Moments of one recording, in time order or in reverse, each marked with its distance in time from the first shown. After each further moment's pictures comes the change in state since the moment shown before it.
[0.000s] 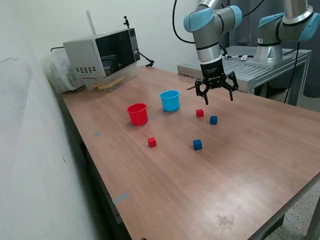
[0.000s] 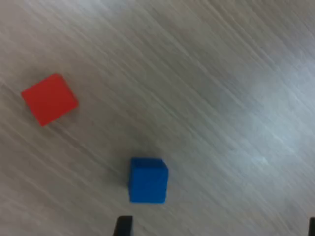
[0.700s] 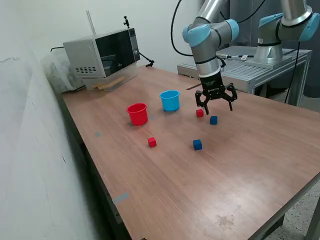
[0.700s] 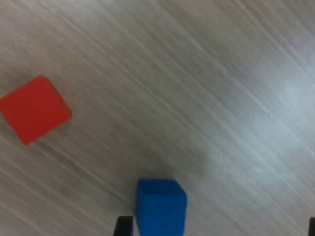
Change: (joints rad) arm -0.013 0.075 0.003 -0.053 0.015 -0.008
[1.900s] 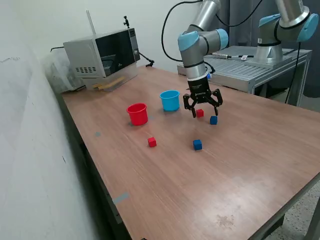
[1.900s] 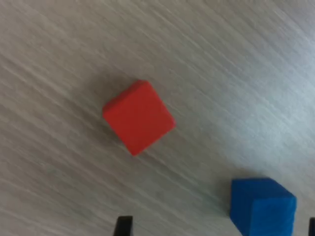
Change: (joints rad) arm -0.073 0.041 0.010 -0.127 0.016 0.006
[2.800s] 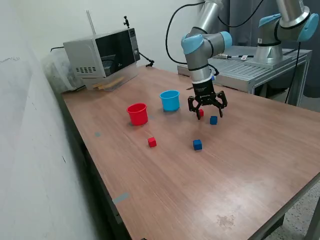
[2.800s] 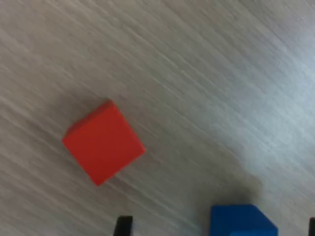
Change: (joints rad) arm 0.017 0.001 0.038 -0.026 -0.005 0.001
